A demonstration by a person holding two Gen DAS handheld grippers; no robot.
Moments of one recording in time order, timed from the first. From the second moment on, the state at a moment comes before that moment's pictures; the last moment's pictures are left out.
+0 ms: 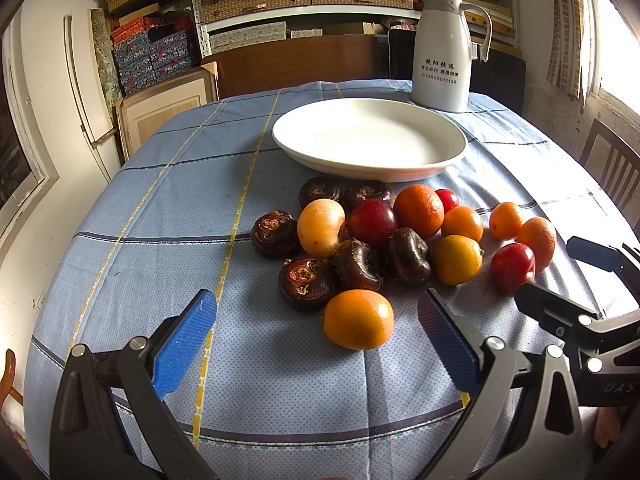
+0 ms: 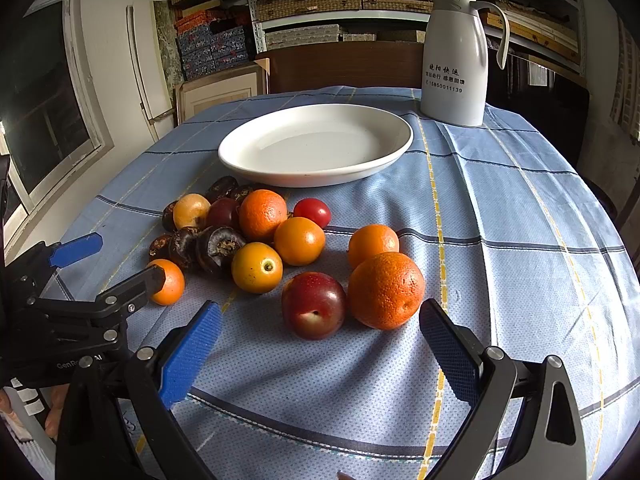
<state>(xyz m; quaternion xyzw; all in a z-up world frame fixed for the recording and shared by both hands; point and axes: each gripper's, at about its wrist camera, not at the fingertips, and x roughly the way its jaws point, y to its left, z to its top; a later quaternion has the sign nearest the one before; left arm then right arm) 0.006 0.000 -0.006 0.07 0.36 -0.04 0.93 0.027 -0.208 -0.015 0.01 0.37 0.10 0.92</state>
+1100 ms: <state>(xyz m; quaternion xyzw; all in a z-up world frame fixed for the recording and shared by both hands) 0.004 -0.004 -0.009 0.07 0.37 -0.04 0.93 0.027 -0.205 -0.016 0.01 0.37 0.10 0.92</state>
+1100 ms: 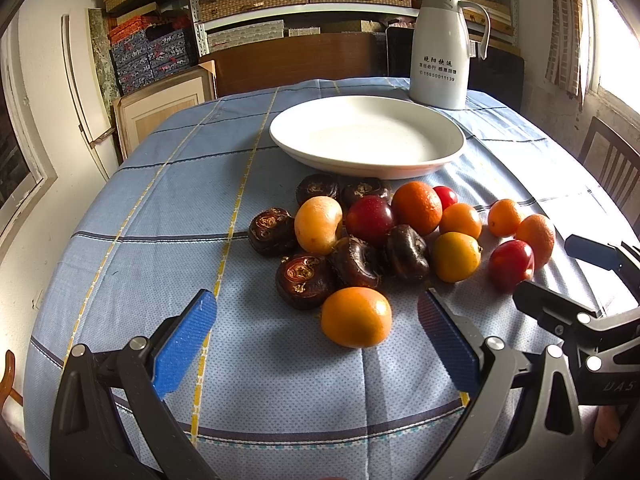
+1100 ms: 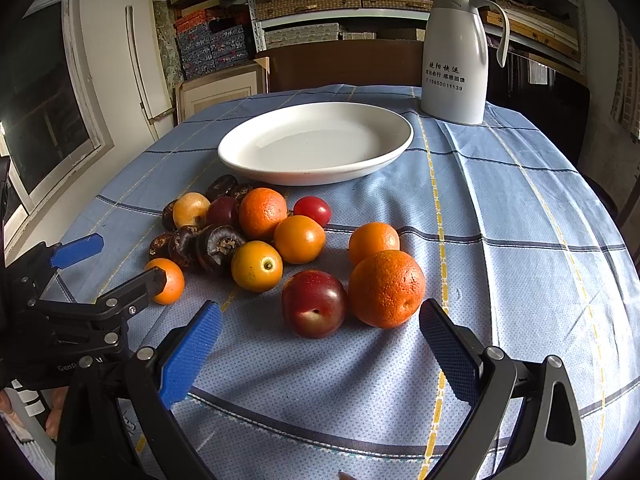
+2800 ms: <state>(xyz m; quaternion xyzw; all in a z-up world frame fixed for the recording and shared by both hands) 0.011 0.000 -0.023 0.07 0.43 -0.13 0.89 0.020 -0.267 -0.028 0.04 0.39 0.17 0.91</state>
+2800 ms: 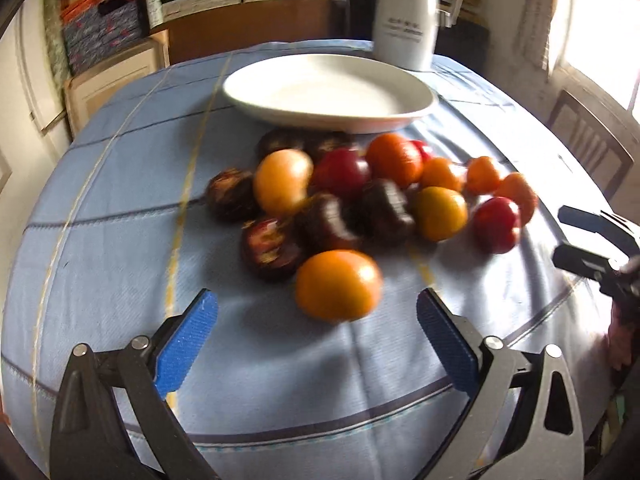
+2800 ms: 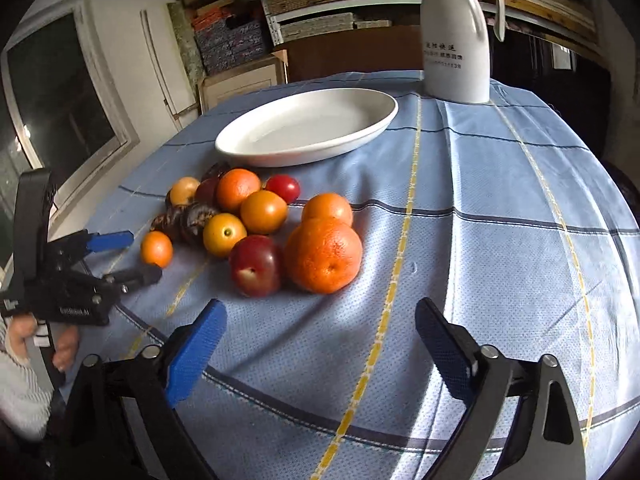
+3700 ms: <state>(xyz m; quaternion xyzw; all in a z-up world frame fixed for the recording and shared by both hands) 0.019 -0.010 -0.002 0.03 0.40 -0.17 0.90 0.054 -0.285 -0.025 0.16 0.37 0.21 0.89</state>
